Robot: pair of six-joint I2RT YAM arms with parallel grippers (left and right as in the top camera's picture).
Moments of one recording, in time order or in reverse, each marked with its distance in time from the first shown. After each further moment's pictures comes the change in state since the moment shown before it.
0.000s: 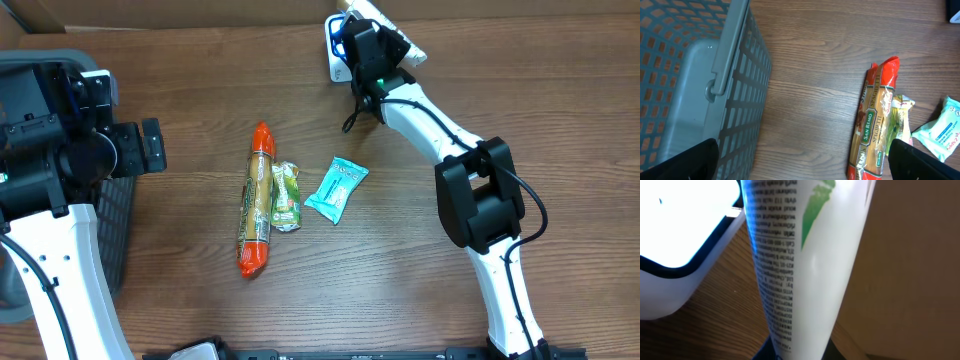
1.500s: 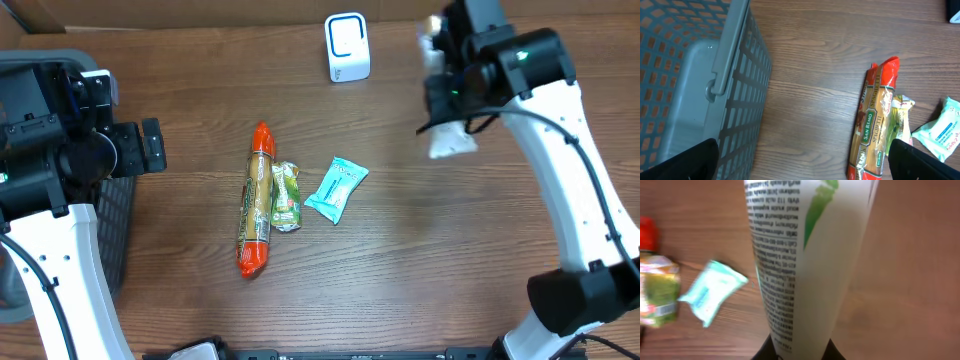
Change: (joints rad) left arm 0.000 0.000 0.000 0.000 0.000 0.000; right arm -0.183 -0.595 -0.031 -1.188 -0.678 0.846
